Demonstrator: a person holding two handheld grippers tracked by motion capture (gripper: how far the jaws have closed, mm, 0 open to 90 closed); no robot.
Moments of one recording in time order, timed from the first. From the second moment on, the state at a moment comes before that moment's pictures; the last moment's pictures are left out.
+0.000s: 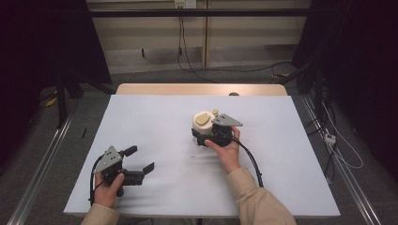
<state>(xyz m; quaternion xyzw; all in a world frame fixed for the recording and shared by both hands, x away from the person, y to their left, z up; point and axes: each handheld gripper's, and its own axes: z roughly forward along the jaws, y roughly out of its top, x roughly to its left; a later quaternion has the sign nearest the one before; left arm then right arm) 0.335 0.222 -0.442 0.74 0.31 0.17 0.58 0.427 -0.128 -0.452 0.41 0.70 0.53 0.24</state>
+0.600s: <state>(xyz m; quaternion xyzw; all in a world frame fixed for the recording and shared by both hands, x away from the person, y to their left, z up) 0.337 0.216 -0.443 0.74 0.31 0.17 0.57 0.428 -0.131 -0.450 0.40 0.72 0.52 0.23</state>
